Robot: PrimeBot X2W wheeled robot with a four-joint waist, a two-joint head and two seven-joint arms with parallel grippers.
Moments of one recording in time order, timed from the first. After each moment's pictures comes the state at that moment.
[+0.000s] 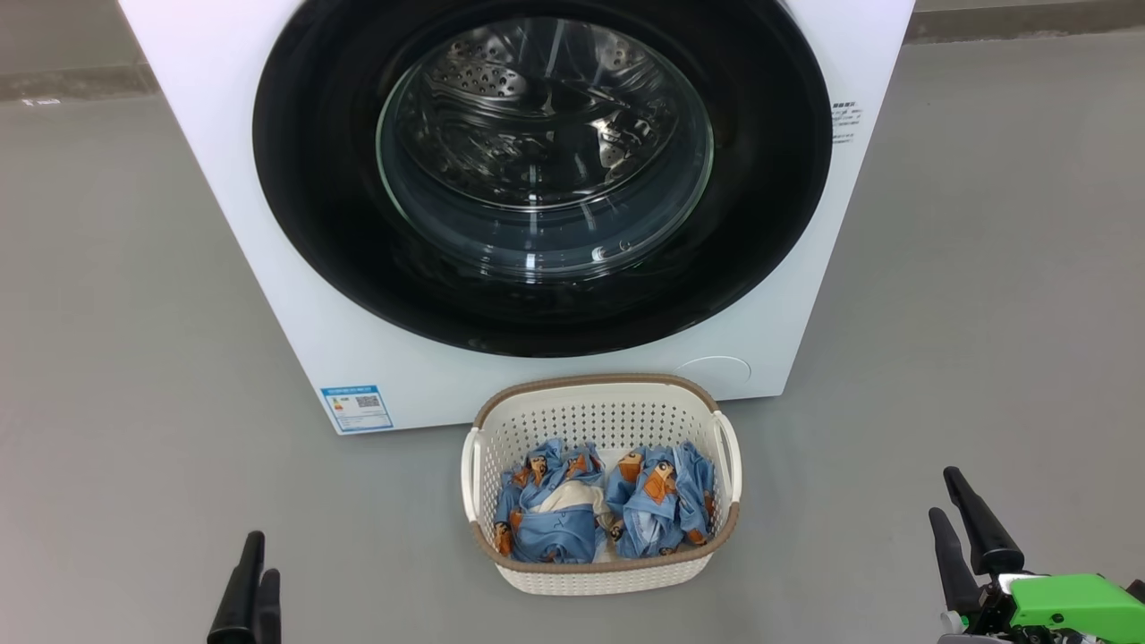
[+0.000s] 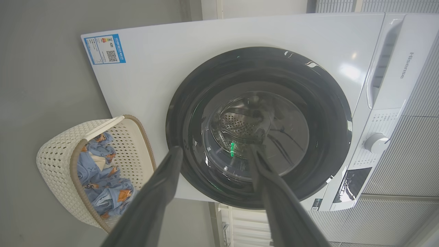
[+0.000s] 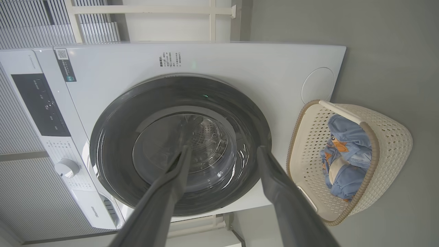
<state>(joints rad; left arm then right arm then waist) -0.02 0.02 0.07 0.32 -1.62 -0.12 0.09 -0.01 -0.02 -0.13 0.33 1.61 0.12 0.10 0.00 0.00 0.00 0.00</state>
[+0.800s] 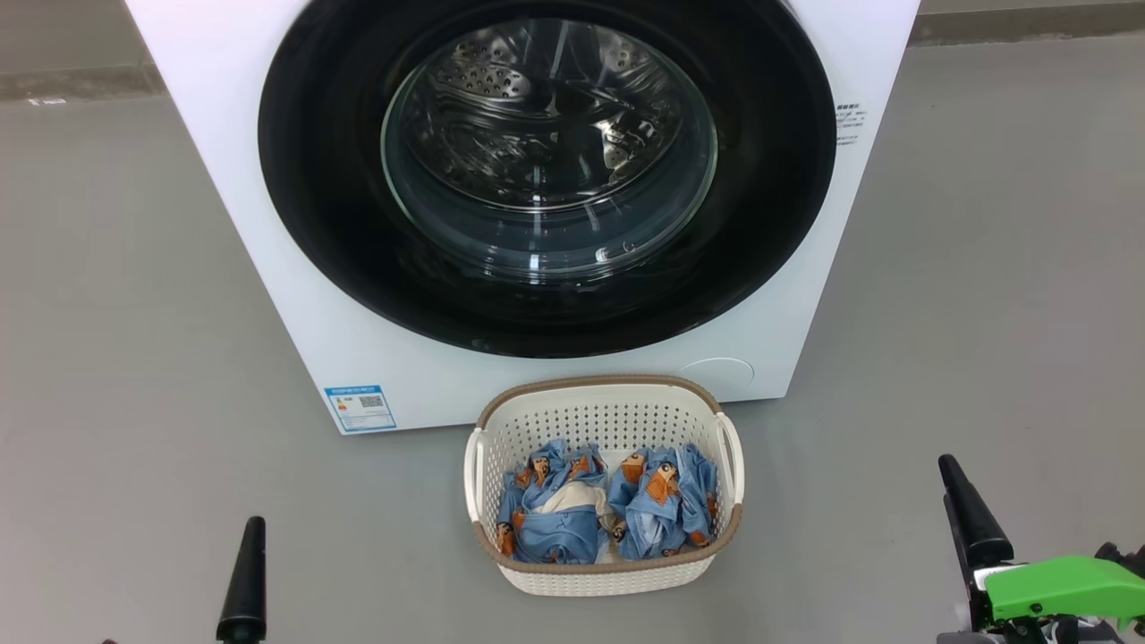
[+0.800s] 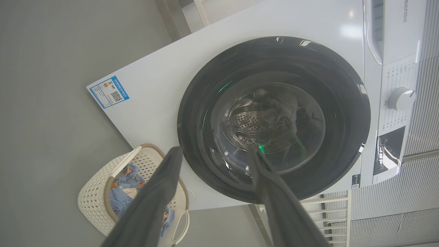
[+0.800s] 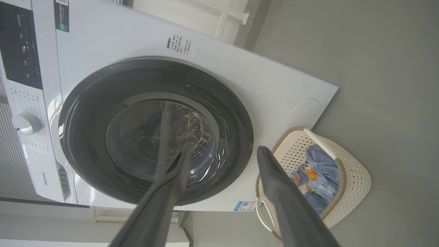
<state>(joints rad) -0.02 0.04 0.04 0.28 -1.36 -0.12 0.02 -0.02 -0.07 -0.07 0.31 1.37 0.12 0.02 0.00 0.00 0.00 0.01</state>
